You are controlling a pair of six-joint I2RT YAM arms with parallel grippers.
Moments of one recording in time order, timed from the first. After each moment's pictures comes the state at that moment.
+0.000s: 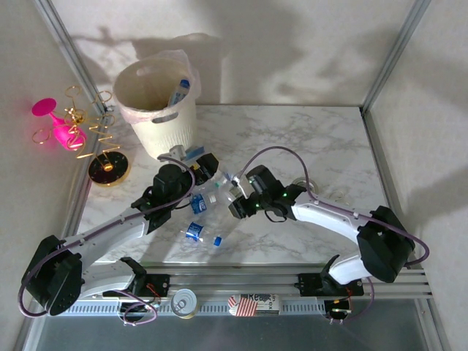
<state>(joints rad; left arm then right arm) -0.60 1.16 0.62 0.29 -0.14 -0.92 0.84 1.43 0.87 -0.29 -0.19 0.15</state>
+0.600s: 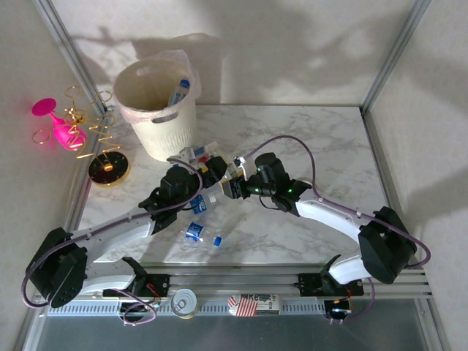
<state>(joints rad) -0.67 1.22 0.62 0.37 -0.10 -0.99 0.77 1.42 0.87 0.06 -0.30 0.23</state>
